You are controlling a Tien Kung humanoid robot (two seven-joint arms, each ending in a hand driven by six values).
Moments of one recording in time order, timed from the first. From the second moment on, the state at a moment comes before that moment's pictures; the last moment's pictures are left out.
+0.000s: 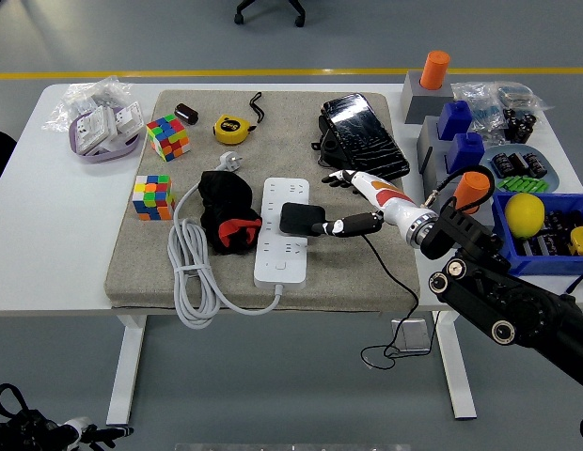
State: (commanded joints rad) left arm -0.34 0.23 -0.05 -0.43 0.62 0.08 0.26; right arm 0.70 -0.09 0.59 0.91 -1.52 -0.17 -0.04
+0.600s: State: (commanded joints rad) left arm -0.34 0.24 -0.07 -0.43 0.65 0.07 0.27; right arm 0.76 -0.01 0.52 0.82 -1.52 -0.20 -0.04
